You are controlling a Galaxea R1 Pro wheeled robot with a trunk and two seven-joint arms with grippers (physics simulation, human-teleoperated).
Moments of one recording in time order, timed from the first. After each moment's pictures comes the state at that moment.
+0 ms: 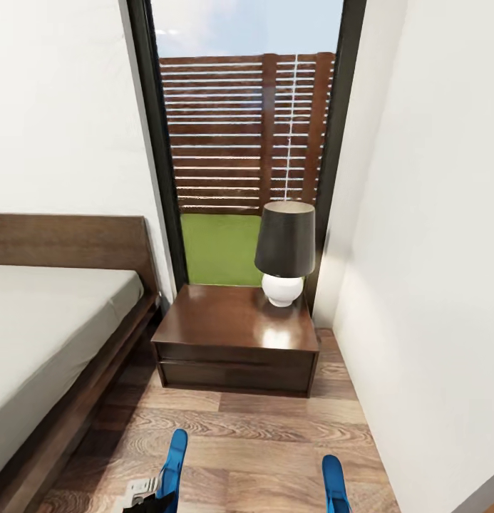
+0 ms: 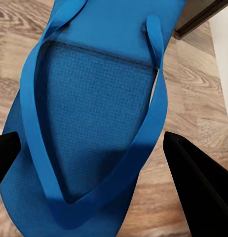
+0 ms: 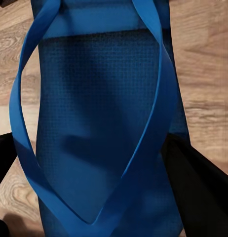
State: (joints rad) left arm -0.38 0.10 0.31 -0.16 0.03 -0.16 -0.70; right arm -0.32 -0.16 -0.32 -0.13 -0.01 -0.14 0.71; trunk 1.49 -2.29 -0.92
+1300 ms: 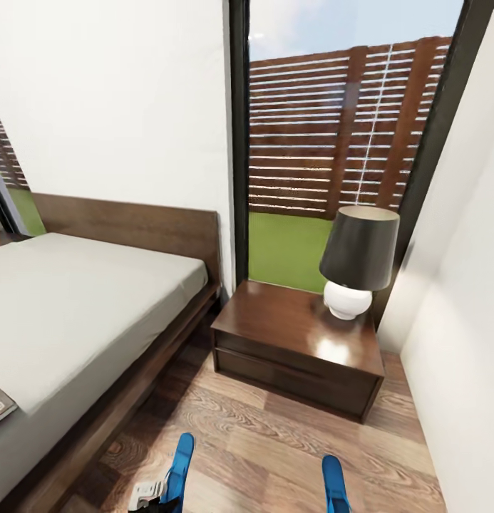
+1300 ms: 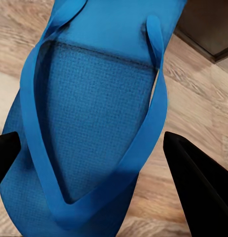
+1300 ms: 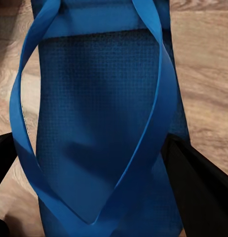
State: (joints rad) left arm -0.38 0.09 0.30 -0.16 -0.03 -0.15 -0.70; right arm -0.32 -0.16 -0.32 -0.13 -0.01 -0.14 0.71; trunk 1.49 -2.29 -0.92
